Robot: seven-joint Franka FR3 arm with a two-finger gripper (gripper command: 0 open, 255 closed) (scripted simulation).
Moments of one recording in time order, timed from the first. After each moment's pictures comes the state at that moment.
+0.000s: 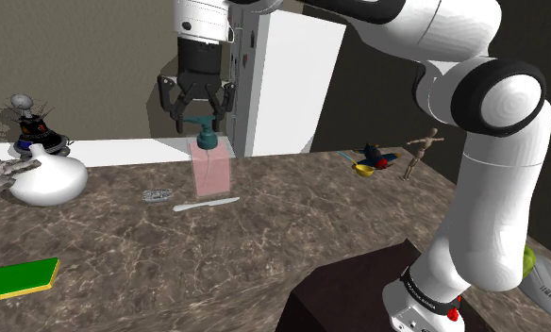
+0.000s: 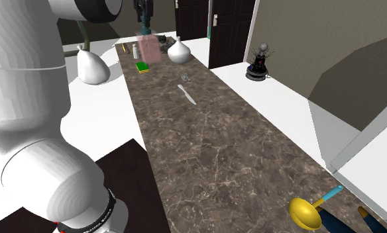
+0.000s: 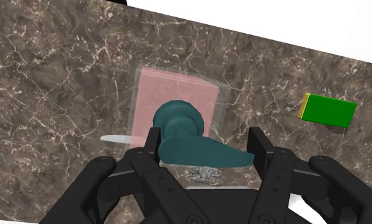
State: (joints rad) arm 0.28 0.36 0.44 -1.19 -0.01 1.51 0.86
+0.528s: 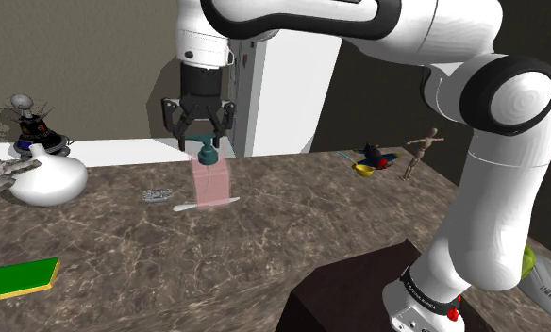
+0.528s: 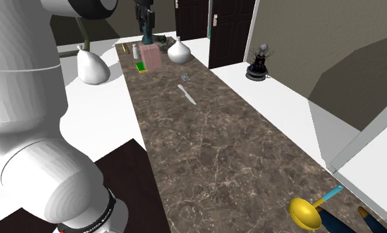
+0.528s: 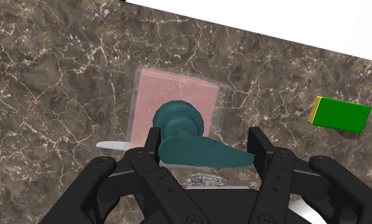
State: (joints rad) arm 0.25 0.32 0.44 -1.36 0.00 1.64 0.84
